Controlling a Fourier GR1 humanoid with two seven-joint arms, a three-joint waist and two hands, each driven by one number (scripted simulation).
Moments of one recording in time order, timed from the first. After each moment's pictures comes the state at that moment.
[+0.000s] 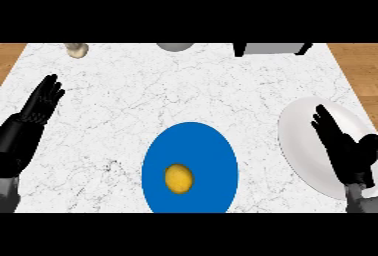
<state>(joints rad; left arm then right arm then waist) -0.10 0.60 -0.12 -1.64 0.28 0.09 -0.08 -0.06 -0.50 0.19 -1.41 -0.35 -0.19 0.04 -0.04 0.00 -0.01</state>
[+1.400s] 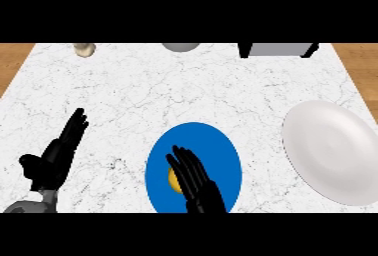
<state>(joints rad) -0.04 0.40 -0.15 -1.37 0.24 0.12 -0.14 -0.16 -0.07 0.98 -1.53 0.69 -0.77 0.29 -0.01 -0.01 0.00</state>
